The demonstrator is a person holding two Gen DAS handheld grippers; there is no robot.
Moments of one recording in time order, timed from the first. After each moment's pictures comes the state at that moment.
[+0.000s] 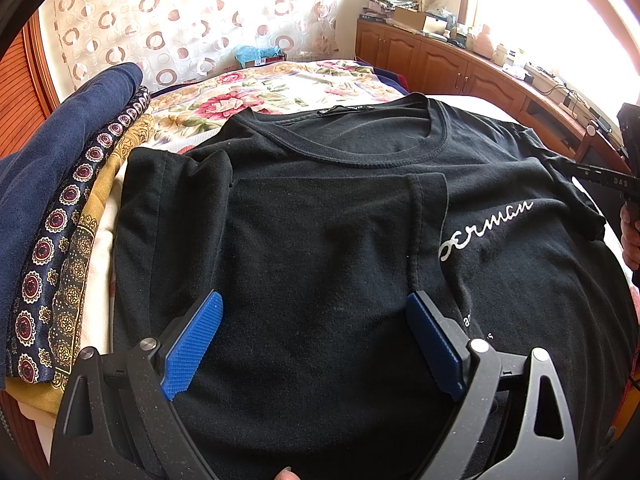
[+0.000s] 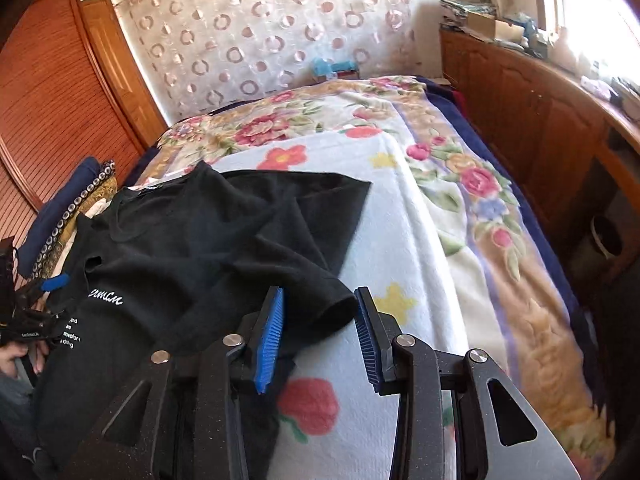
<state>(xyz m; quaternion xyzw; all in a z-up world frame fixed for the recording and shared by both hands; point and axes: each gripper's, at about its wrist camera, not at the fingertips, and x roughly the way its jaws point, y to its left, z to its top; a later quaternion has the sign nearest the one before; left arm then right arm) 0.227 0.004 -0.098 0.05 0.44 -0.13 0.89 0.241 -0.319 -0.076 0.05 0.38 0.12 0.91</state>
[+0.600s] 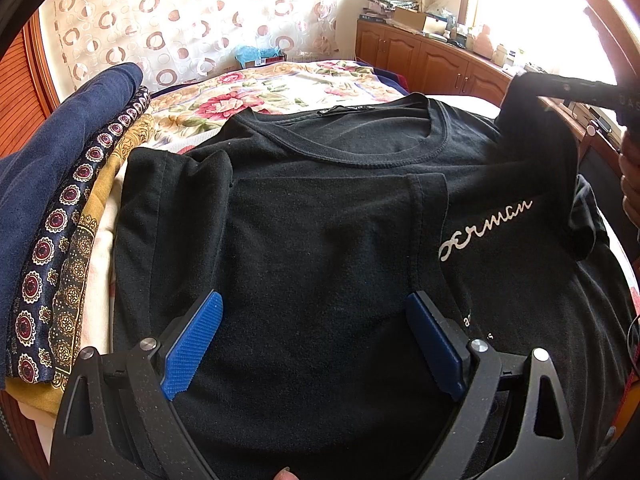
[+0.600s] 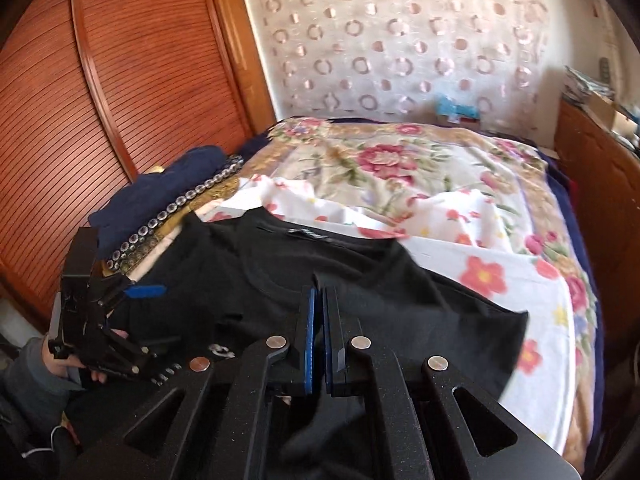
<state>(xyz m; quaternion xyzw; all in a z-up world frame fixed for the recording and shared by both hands) 0.227 0.004 -0.098 0.05 0.44 -0.13 0.89 0.280 -0.198 -0.026 -0.04 0.33 0.30 0.90</state>
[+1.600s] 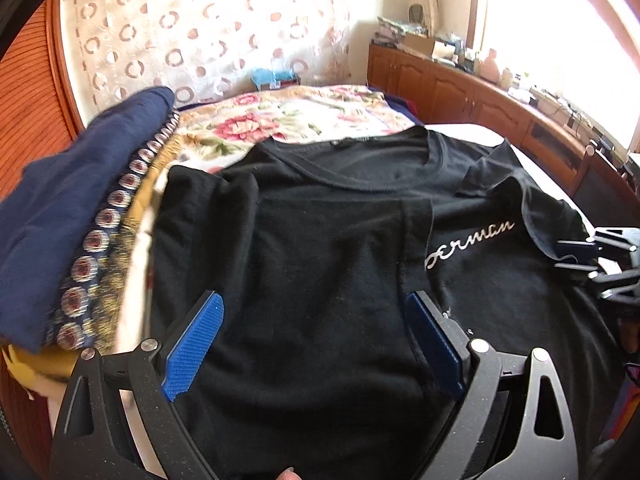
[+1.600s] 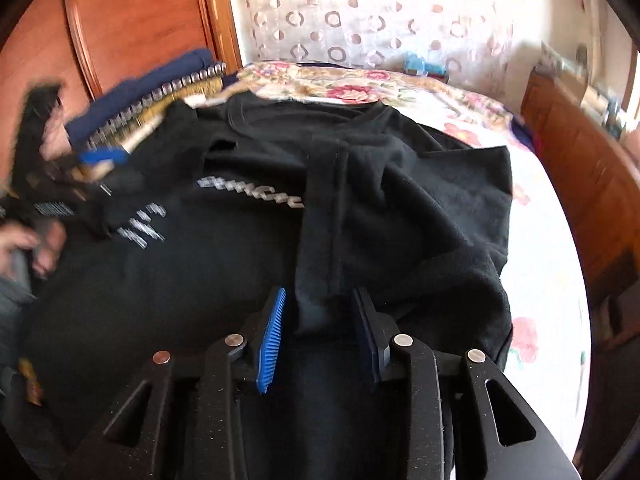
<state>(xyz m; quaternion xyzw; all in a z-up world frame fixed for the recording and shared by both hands) 0.198 0.015 -0.070 0.03 0.39 -0.10 0.91 0.186 -0.191 -0.094 -0.11 0.38 0.20 0.89</state>
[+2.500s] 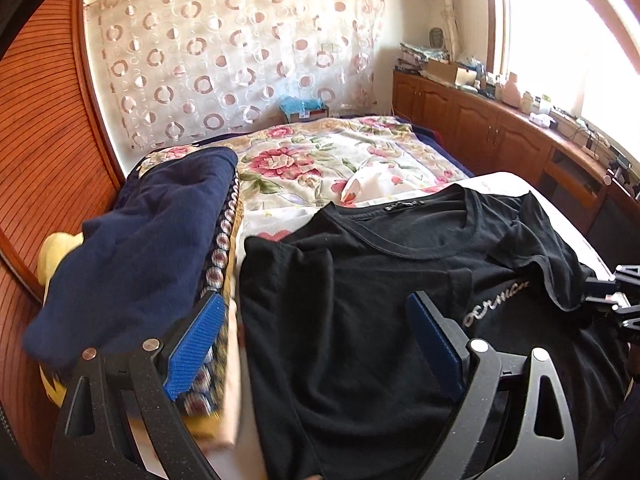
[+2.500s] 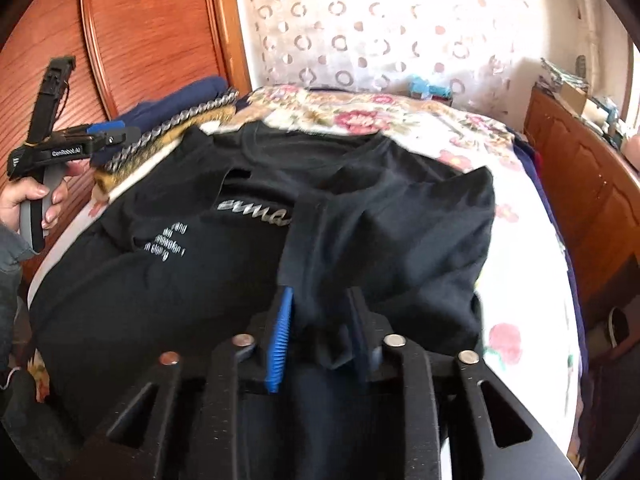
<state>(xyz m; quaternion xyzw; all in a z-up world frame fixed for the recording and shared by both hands) 0.224 0.053 -0.019 0.05 0.36 -0.06 0.93 0.163 -0.213 -0.071 -0.07 0.35 0.23 0.91</state>
